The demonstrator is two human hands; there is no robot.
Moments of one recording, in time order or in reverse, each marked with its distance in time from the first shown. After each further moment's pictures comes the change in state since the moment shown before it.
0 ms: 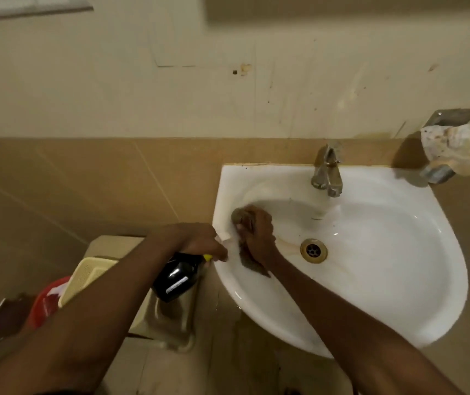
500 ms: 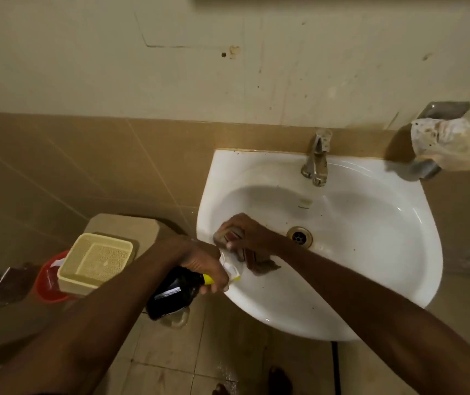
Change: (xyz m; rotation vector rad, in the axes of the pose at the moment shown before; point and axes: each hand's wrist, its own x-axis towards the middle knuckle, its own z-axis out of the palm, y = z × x) left_hand -0.009 0.021 0.061 -0.179 -0.309 -0.168; right_hand -0.002 0.000 -0.052 0.025 -0.678 -0.271
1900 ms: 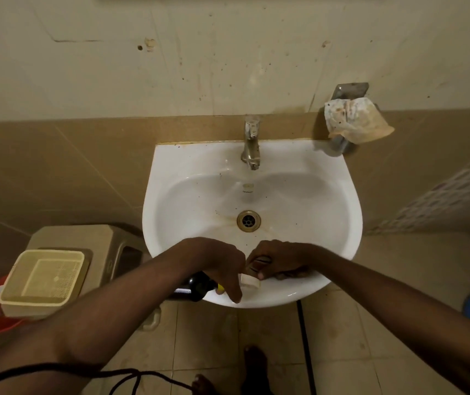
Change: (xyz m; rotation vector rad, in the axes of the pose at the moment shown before) left_hand 0.021 0.121 0.077 0.875 -0.020 0.237; right_hand -0.162 0.021 -0.065 -0.285 -0.443 0.400
